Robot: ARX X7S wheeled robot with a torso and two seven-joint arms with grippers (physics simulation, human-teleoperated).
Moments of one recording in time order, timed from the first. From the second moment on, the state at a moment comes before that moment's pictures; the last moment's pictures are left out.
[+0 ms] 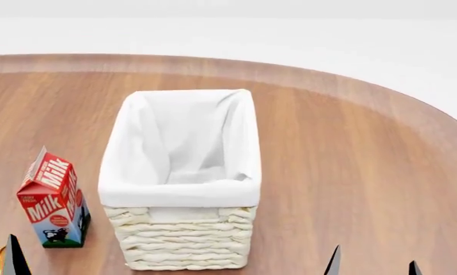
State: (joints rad) left arm 0.14 -0.24 0.11 0.22 -0.29 0.31 -0.30; right arm -0.13 0.26 -0.07 -0.28 0.34 -0.10 0.27
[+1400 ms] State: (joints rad) left arm 0.14 -0.27 0.11 0.22 -0.31 0.32 -0.33; right arm -0.26 0.55 -0.30 -0.33 0.55 -0.27 -0.37
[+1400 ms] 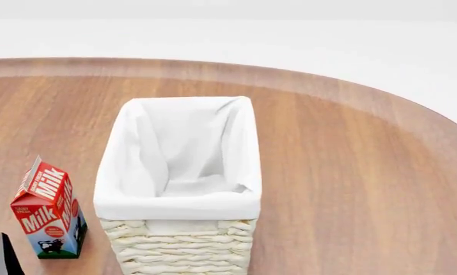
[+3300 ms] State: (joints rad) left arm 0.14 -0.29 0.15 0.22 -0.29 0.33 -0.36; right arm -0.24 0.54 -0.55 -0.22 0.07 -0.22 -0.40
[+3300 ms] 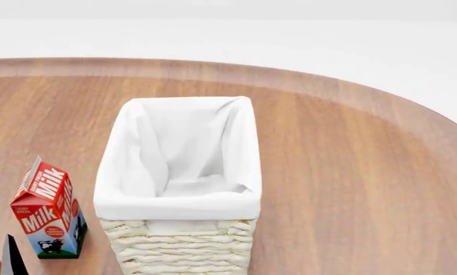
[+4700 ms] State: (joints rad) left arm 0.13 -0.31 0.17 0.21 -0.29 0.35 -0.38; right arm -0.12 0.49 -0.63 -0.12 0.13 -0.12 -0.50
